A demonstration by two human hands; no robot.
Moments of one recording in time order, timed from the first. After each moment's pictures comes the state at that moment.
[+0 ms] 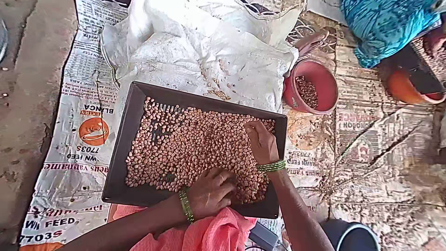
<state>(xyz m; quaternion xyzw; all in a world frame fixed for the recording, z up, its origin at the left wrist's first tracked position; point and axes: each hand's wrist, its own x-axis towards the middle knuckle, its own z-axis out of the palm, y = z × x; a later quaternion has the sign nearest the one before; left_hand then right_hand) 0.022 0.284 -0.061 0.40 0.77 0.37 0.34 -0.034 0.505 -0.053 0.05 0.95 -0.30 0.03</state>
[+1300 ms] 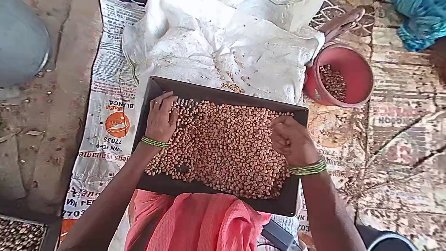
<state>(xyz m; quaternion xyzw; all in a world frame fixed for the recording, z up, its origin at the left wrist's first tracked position) -0.096 0.165 -0.122 0.11 0.94 0.31 -0.04 -0.028 0.533 -0.038 0.08 0.75 -0.64 0.14</state>
